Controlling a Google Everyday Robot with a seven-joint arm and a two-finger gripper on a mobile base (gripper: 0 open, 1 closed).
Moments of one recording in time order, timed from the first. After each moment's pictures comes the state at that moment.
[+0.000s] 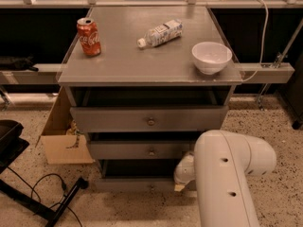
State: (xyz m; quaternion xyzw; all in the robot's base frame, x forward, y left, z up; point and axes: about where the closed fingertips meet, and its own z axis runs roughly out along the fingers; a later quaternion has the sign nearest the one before) arm 0.604 -0.143 0.173 -0.66 0.75 -0.03 0.10
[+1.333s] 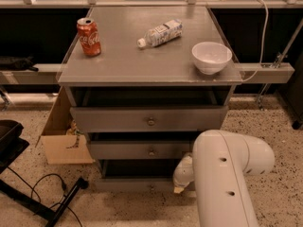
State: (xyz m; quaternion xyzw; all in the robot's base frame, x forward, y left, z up) arm 0.591 -0.142 0.168 -0.65 0.75 -0.03 0.09
